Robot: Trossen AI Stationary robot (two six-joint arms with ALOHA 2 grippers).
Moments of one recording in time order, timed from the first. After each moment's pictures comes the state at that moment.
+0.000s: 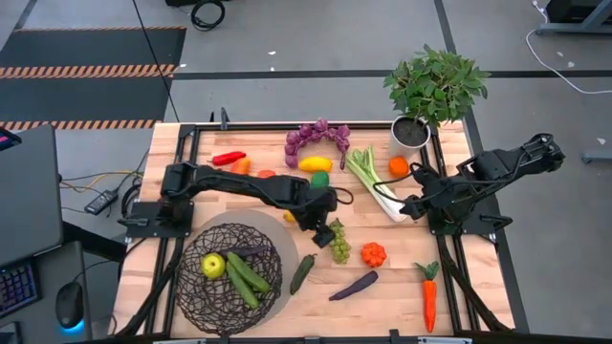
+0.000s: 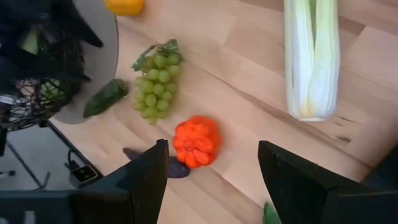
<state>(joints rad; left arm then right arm) -0.06 2.02 1.68 -0.71 0.24 -0.75 0.39 0.83 1.03 -1.24 0.19 1.47</state>
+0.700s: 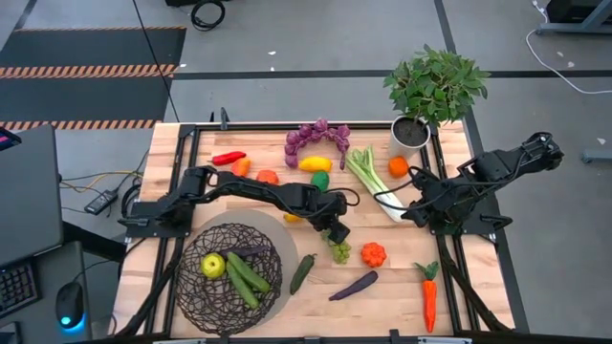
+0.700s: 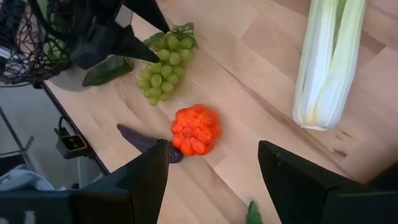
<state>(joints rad) -0.05 2.17 1.68 -0.50 0.14 -0.89 0.42 0.83 1.03 -1.23 0.16 1.30</state>
